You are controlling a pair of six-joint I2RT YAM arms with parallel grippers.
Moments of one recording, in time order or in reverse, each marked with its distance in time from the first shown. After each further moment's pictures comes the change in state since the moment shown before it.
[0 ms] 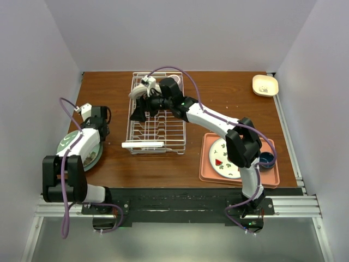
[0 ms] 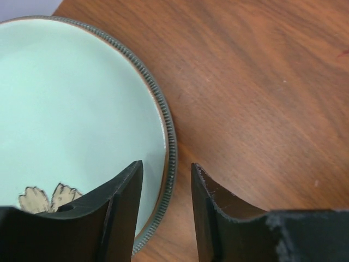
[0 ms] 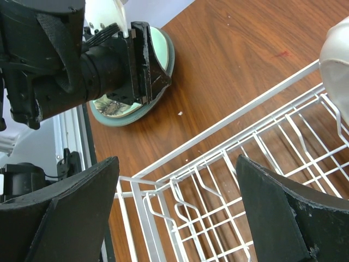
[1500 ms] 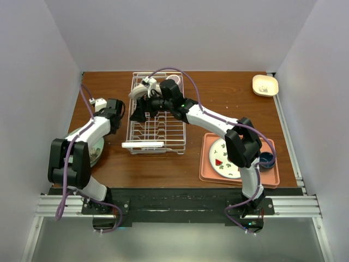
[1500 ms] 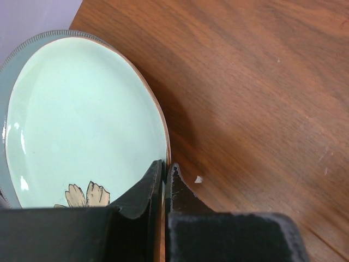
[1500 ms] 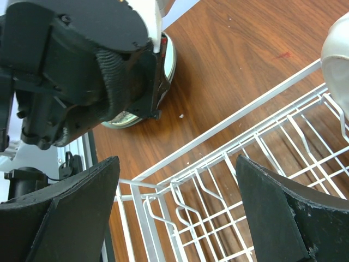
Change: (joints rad) left arm -0.161 0.161 0.179 -0.209 -0.182 0.002; right arm 0.000 0.000 -0.039 0.064 0.000 0.031
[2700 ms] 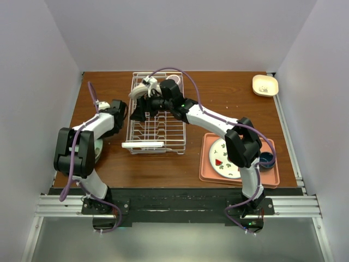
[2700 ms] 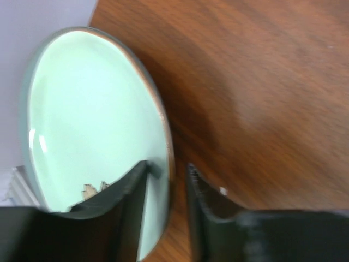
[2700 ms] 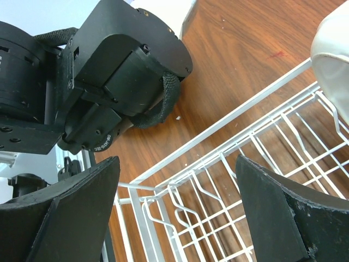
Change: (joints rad) left arm -0.003 0.140 0.051 -0.068 -0.096 0.026; right arm 0.000 0.000 0.000 0.000 0.026 0.020
